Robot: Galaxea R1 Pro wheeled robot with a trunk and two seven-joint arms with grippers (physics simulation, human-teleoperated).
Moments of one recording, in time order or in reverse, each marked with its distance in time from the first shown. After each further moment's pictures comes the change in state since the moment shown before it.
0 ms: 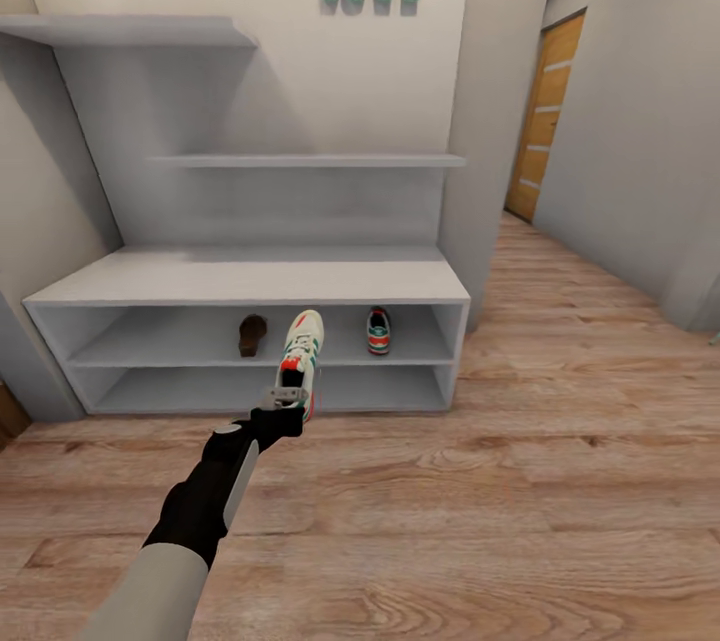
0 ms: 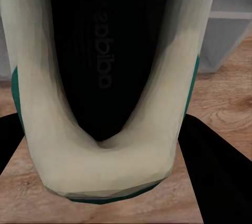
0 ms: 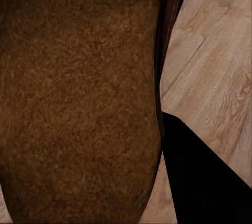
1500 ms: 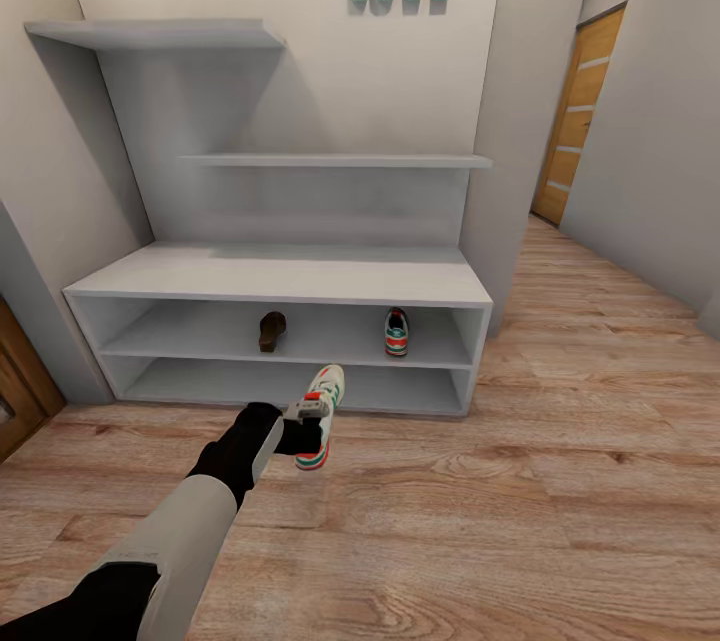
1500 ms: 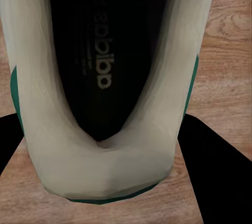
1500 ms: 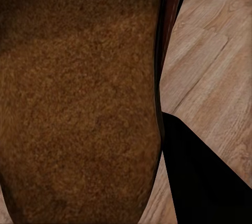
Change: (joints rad) left arm -0.235 -0.034 -0.003 0.410 -0.004 0.290 0.020; right arm 0.000 0.002 -0.003 -0.002 0.001 0.012 0.000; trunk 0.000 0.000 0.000
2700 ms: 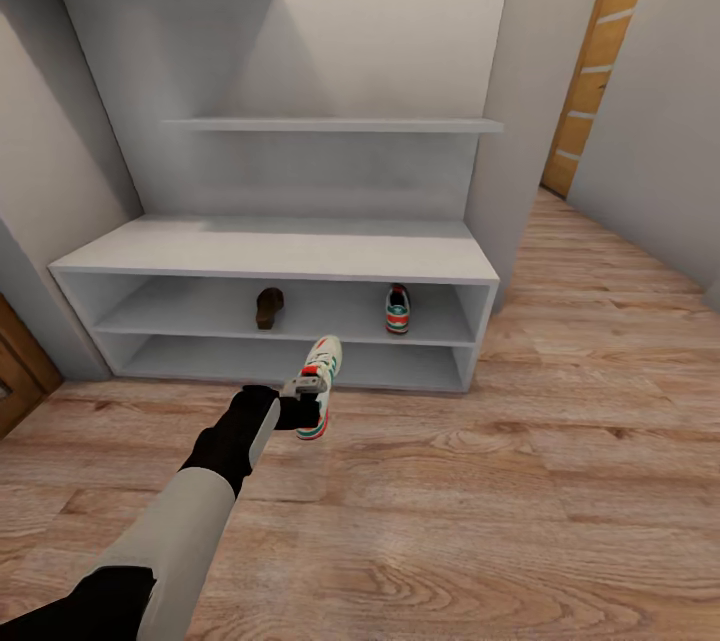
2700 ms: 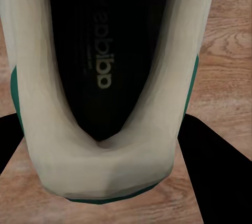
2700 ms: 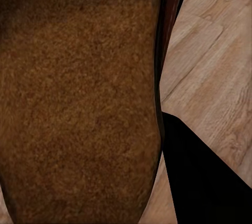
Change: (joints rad) left arm -0.002 0.000 -0.001 -0.130 0.000 -0.004 0.001; right arm 0.000 -0.001 -0.001 0.000 -0.001 0.000 0.000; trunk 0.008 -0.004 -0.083
